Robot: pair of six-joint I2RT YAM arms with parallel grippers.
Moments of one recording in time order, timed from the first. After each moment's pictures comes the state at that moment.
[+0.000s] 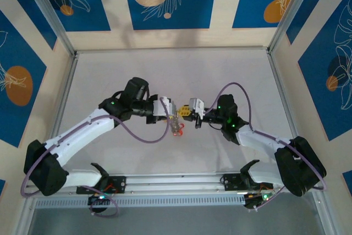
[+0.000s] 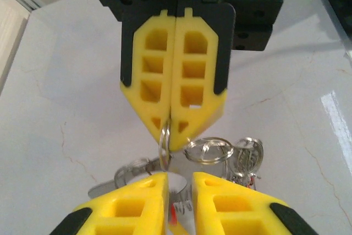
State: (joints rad) left arm -0.67 1.26 1.03 -0.46 0.54 0.83; right arm 0.54 1.23 0.47 0.62 -0.79 -0.31
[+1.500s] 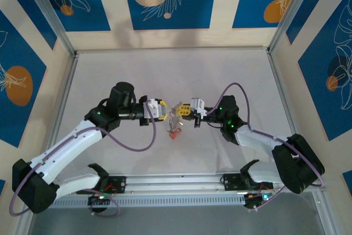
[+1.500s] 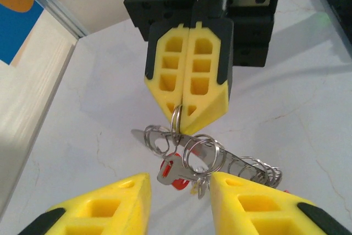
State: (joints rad) left arm -0.63 1.09 0.92 -0.36 0.55 0.79; right arm 0.56 1.26 0.47 0.76 -0.83 -0.27
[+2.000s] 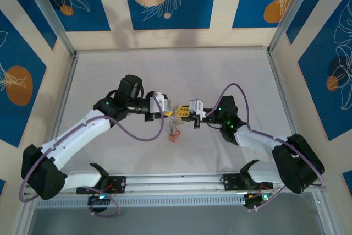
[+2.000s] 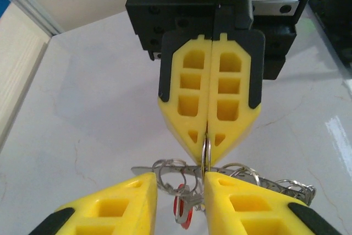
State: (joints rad) left arm -0.63 1.24 1.03 -0.41 0.63 0.80; right arm 0.57 1.26 0.47 0.74 -0.84 -0.30
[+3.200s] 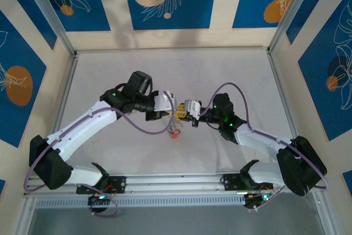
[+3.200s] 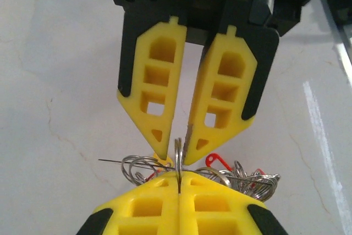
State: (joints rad) left arm -0.69 1.35 1.22 -0.70 0.47 0.82; right arm 0.61 1.23 0.54 0.48 -0.67 -0.47
